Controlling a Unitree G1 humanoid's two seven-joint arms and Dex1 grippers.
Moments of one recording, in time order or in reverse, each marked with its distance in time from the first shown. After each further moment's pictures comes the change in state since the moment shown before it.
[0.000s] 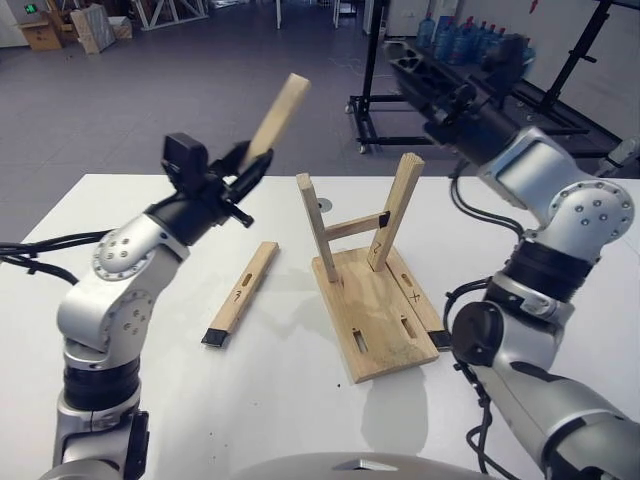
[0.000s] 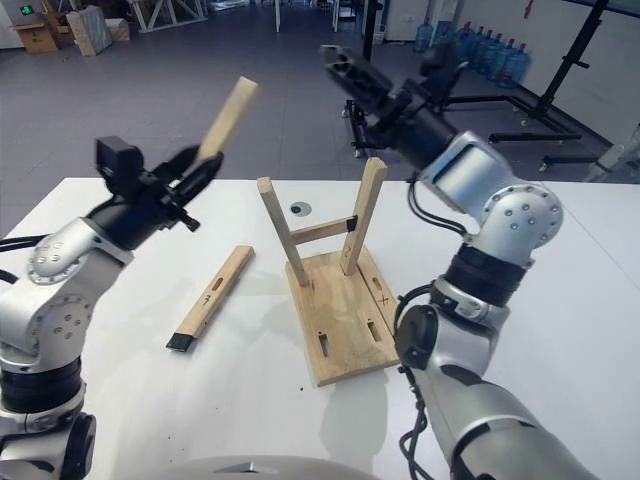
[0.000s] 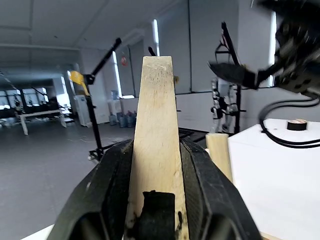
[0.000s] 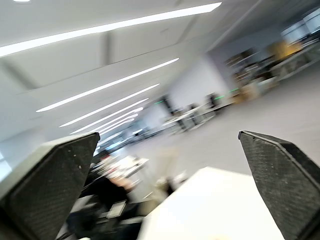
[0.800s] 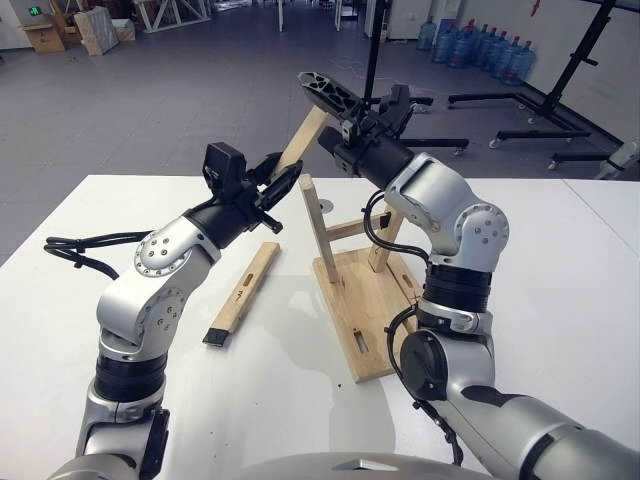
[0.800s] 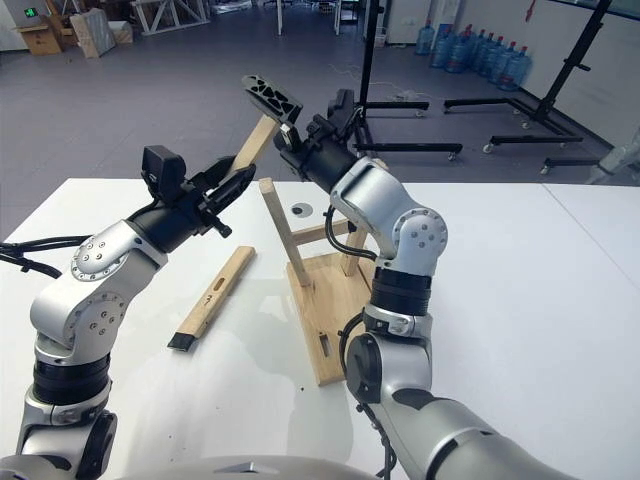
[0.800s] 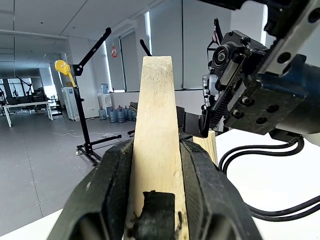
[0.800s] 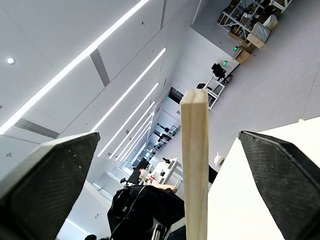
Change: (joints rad) left arm -0.022 -0.055 -0.071 0.037 0.039 0.001 0.021; right arm 0.071 0.212 0.204 0.114 0.254 -0.319 -0.454
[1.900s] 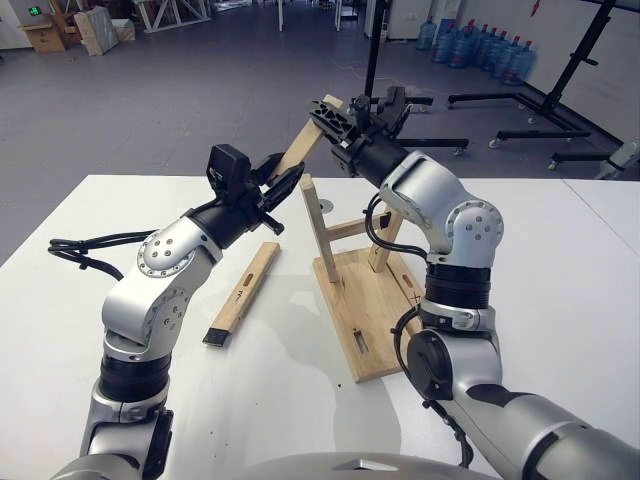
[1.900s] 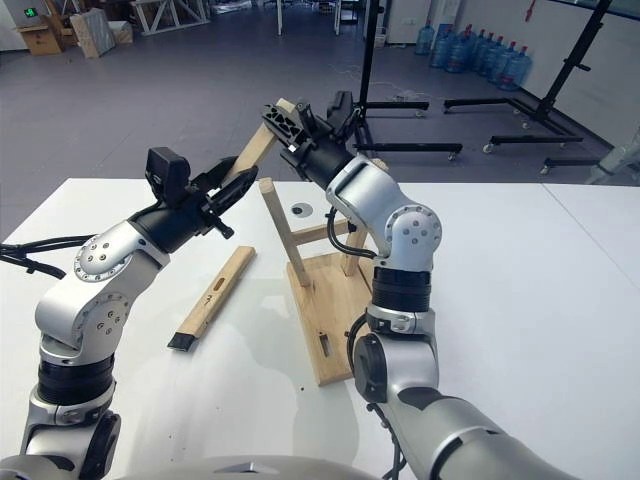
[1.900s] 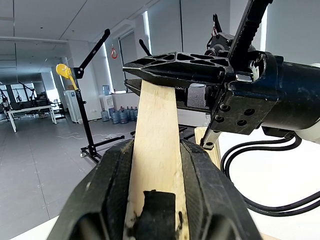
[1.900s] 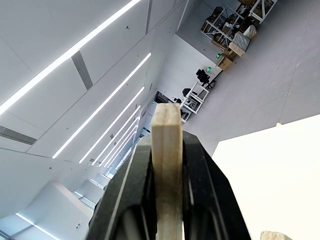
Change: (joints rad) left arm 0.000 -0.015 -0.005 0.004 0.069 -0.014 -0.038; right arm 0.001 -0.049 0.078 0.028 -0.035 -0.078 -0.006
